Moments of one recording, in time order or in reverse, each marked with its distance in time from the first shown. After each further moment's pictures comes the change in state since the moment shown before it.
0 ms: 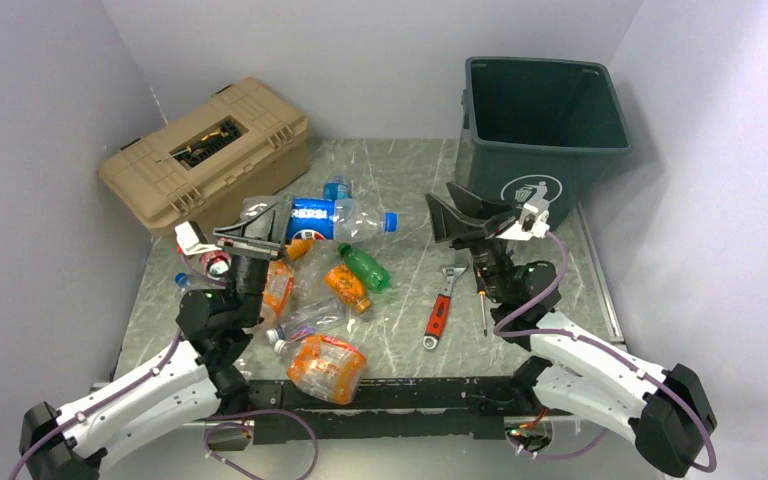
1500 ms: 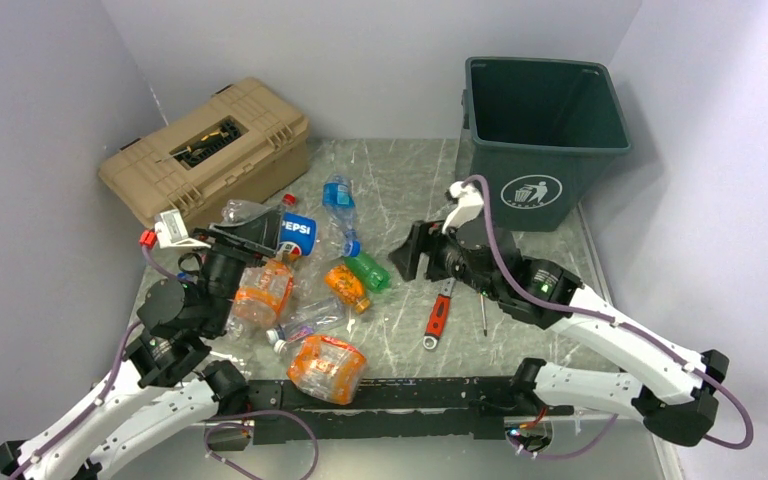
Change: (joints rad) left arm 0.000 -0.166 0.269 -0.750 -0.041 0.386; right arm 0.245 0.095 0.621 -1.569 -0.001 0.301
